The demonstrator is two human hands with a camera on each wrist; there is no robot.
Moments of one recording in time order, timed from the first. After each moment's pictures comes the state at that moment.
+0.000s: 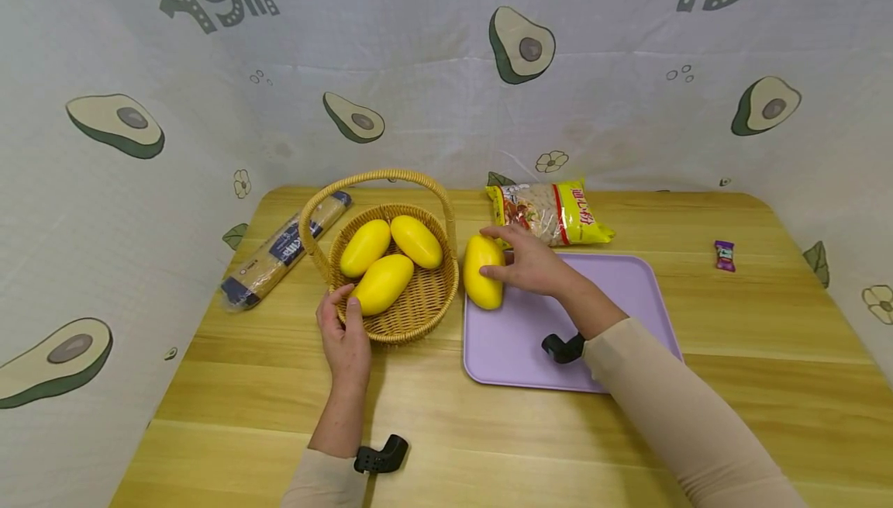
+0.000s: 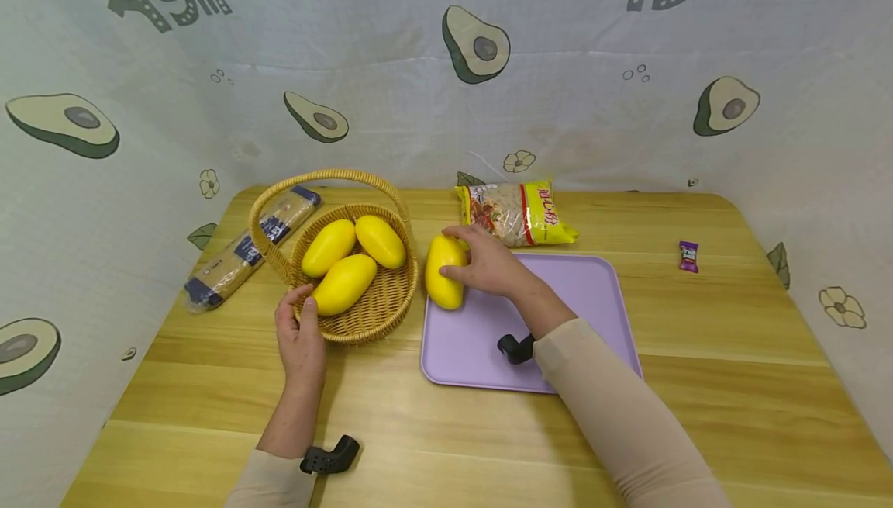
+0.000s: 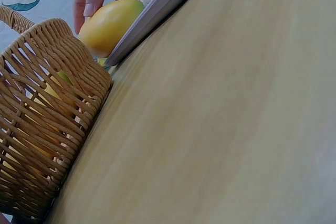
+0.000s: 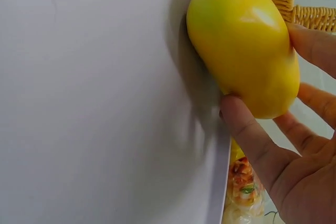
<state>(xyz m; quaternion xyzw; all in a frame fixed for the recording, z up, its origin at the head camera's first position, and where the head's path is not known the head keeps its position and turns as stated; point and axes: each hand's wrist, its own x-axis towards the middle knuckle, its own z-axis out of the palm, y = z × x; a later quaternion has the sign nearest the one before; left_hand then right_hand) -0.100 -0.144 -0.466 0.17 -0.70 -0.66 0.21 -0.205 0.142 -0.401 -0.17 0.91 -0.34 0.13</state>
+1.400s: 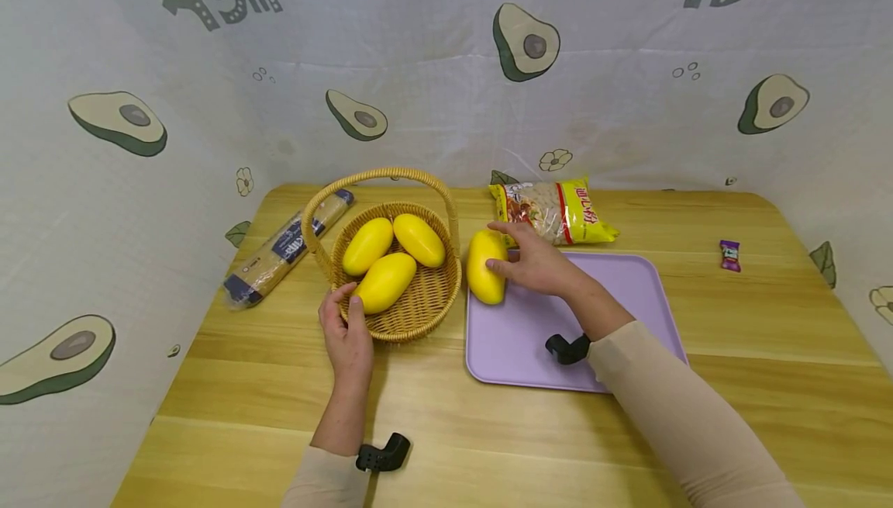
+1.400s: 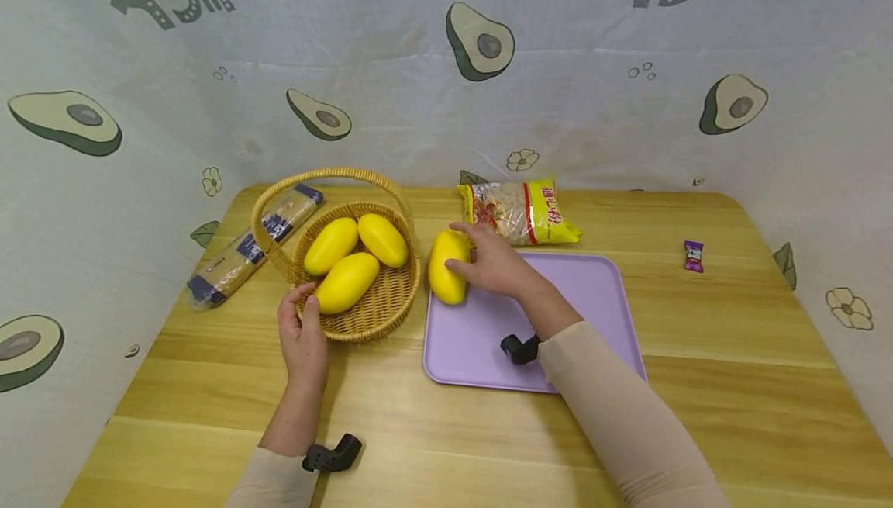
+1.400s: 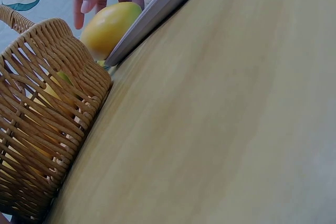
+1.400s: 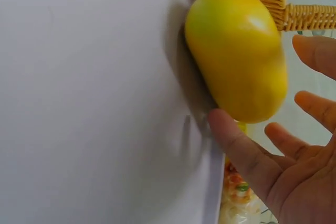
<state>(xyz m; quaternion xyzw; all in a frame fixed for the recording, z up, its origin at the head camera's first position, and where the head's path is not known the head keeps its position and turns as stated) -0.102 -0.144 -0.467 0.17 -0.71 -0.65 0.21 -0.205 0.145 -0.401 -0.15 0.91 -0.36 0.15</state>
